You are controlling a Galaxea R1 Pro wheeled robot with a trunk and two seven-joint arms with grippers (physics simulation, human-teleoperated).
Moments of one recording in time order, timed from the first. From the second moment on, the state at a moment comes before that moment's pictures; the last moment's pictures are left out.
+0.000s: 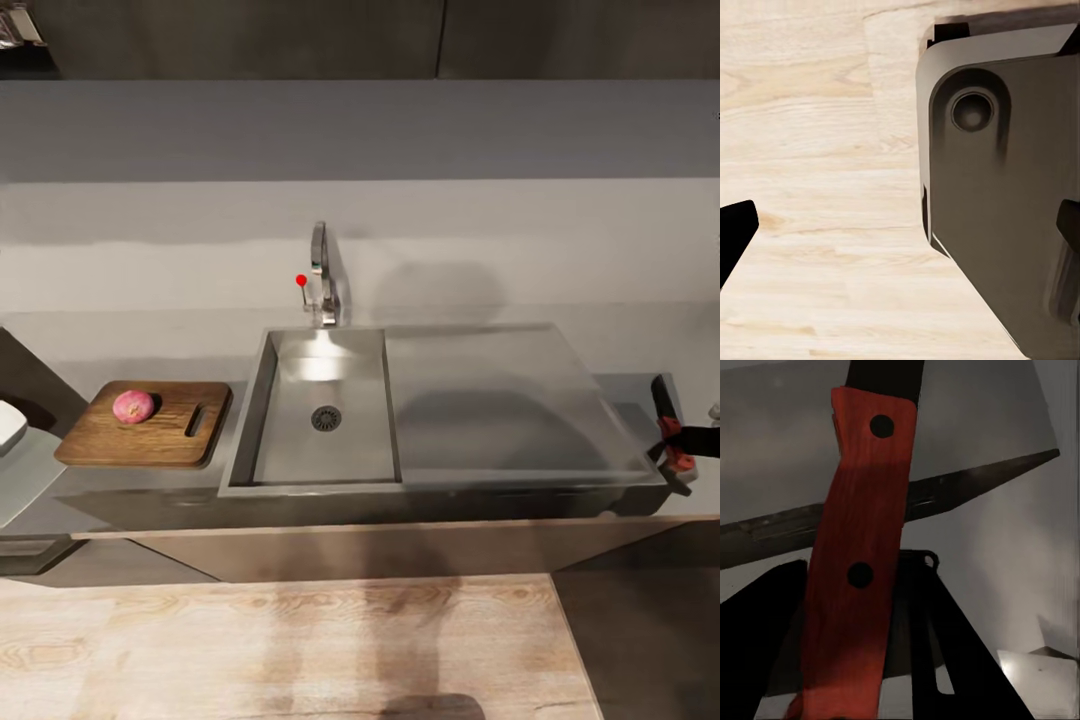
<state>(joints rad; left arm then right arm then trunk) -0.43 0.06 -0.10 0.08 0.03 -0.01 0.05 -1.38 -0.70 -0.22 -0.02 0.39 0.39 0.44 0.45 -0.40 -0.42</state>
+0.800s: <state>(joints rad) -0.43 0.06 -0.09 0.08 0.03 -0.18 0.05 -1.38 -0.70 -0.22 -0.04 0.39 0.39 0.43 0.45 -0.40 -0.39</state>
